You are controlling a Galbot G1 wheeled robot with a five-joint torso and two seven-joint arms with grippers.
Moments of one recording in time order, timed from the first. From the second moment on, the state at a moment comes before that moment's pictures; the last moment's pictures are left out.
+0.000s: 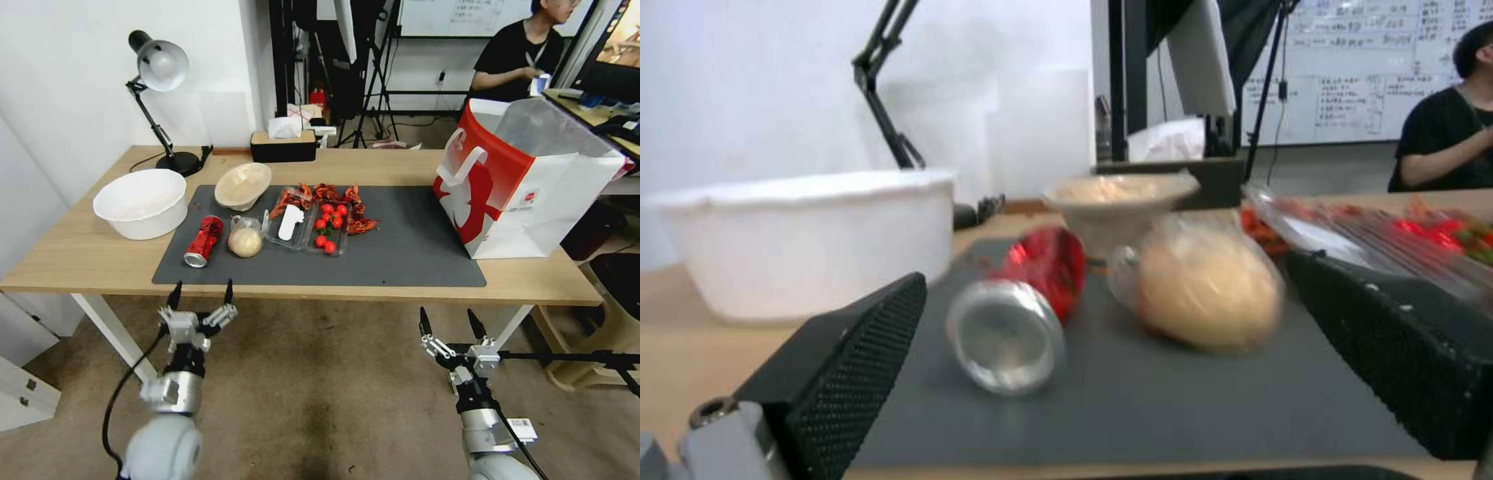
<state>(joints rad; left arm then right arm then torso) 1.63 -1.42 -0.52 -1.94 -0.13 -0.33 -0.05 -1.64 1.16 0.38 1.90 0.36 0.49 0.19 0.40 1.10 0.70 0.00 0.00</state>
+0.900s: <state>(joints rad) 1.12 -0.94 -0.42 -1.82 -0.49 0.19 -0.12 -1.65 1.16 0.39 1.88 0.32 0.47 0.19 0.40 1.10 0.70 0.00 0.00</state>
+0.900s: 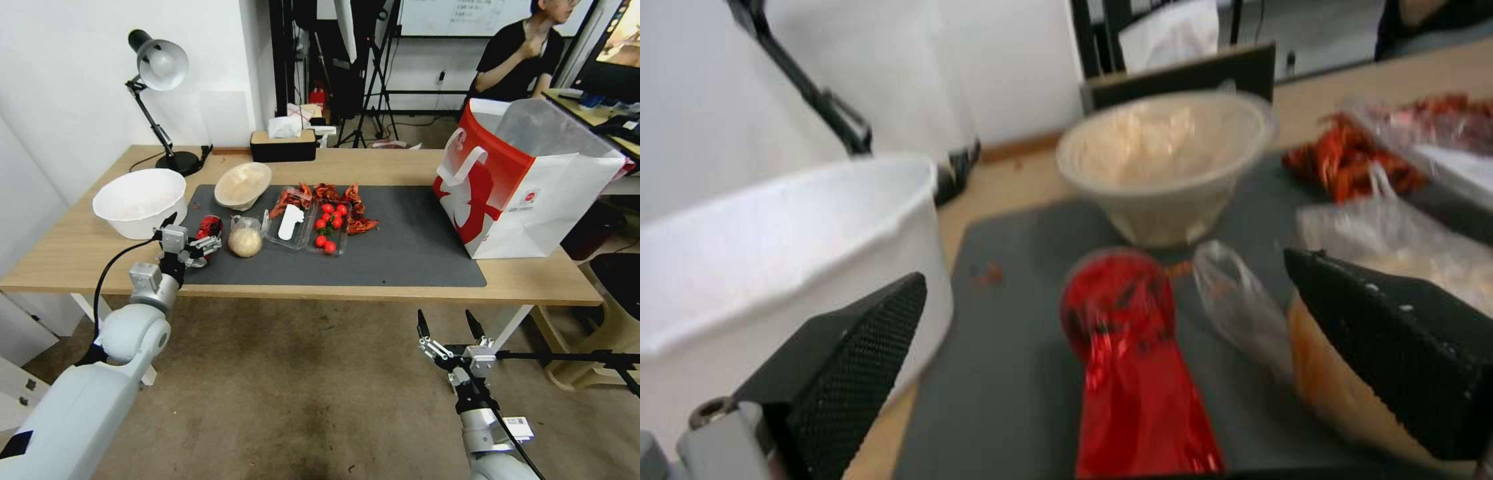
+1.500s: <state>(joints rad) 1.12 -0.94 -0.44 -1.91 -0.71 0.48 -0.24 -1.65 1.16 0.39 1.87 0.31 0.47 0.19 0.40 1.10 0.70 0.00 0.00</state>
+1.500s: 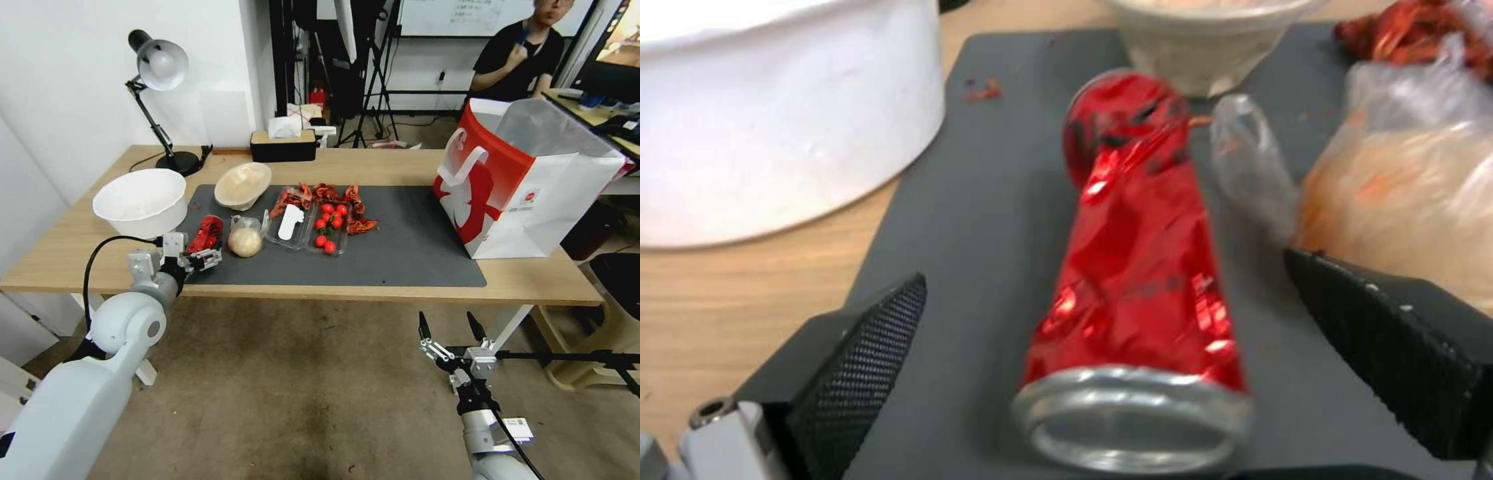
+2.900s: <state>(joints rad) 1.16 -0.97 -0.49 -1.94 -0.77 0.42 -0.28 -1.64 1.15 0.38 1.85 0.29 0.48 0.21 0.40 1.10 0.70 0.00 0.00</state>
